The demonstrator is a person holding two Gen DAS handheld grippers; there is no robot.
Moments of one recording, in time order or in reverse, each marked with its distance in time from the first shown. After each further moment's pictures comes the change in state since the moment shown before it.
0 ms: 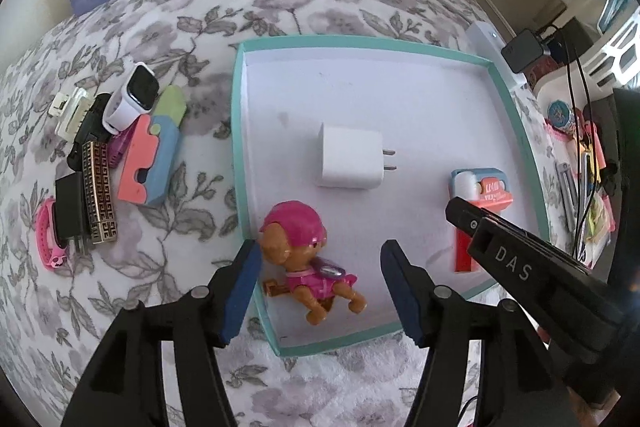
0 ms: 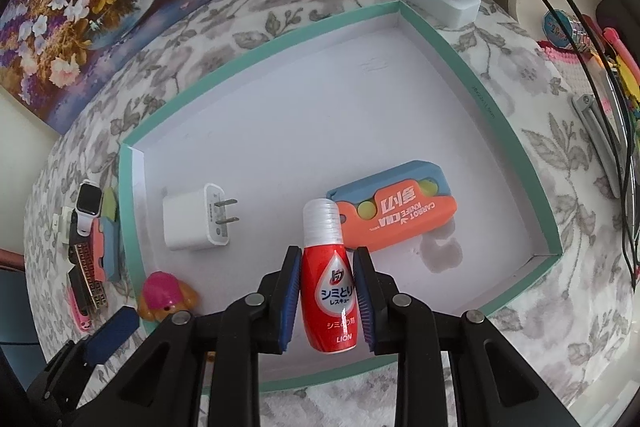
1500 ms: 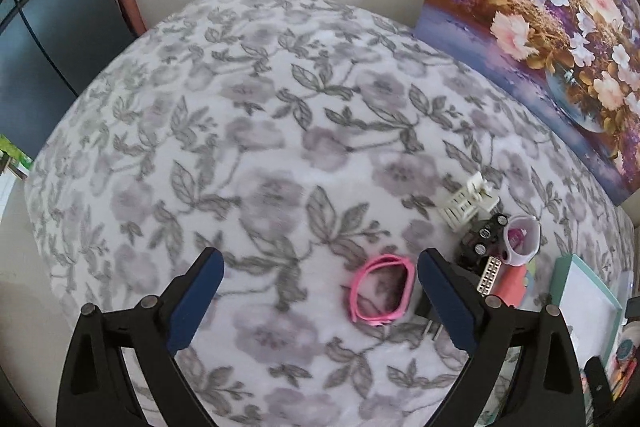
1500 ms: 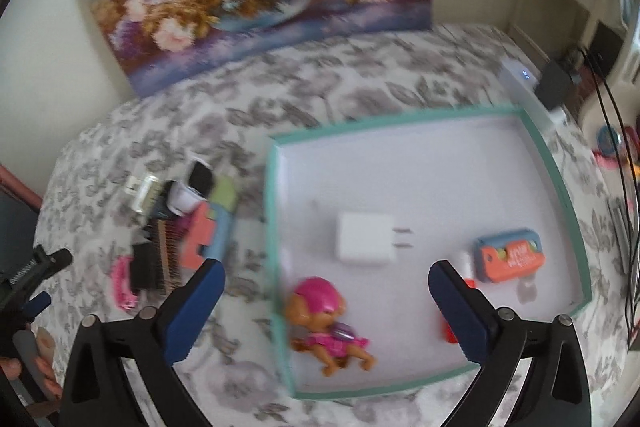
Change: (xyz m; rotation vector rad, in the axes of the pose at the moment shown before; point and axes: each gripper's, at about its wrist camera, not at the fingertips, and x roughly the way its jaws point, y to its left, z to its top) left arm -0.087 0.271 -0.036 -0.634 -0.224 0.388; right arm -0.045 0.134 -0.026 -0.267 -0.177 0.090
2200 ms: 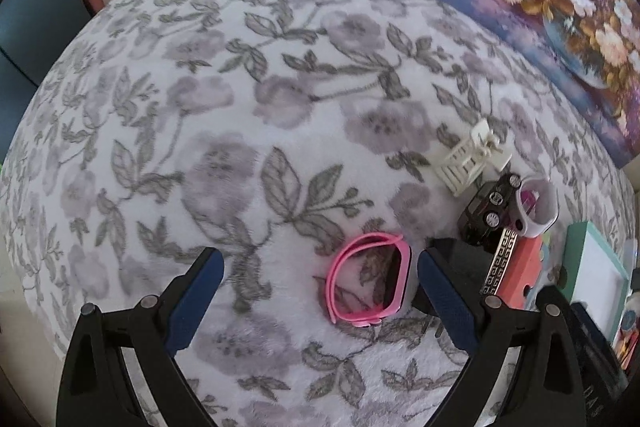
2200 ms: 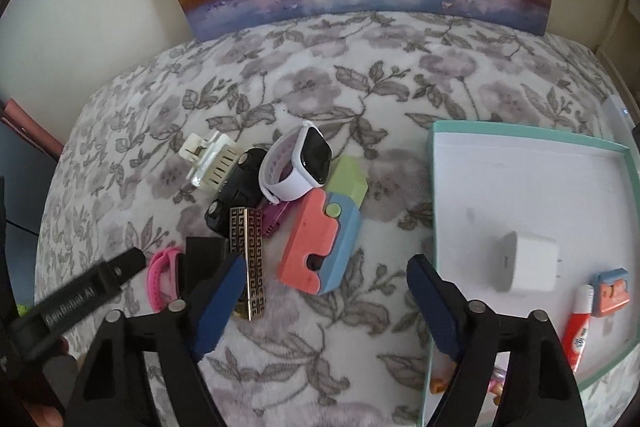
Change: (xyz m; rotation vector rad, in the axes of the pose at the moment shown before) left arm 0.058 -0.024 -0.011 0.084 0.151 -0.062; right arm 0.075 0.090 0.003 -0.116 0.115 0.086
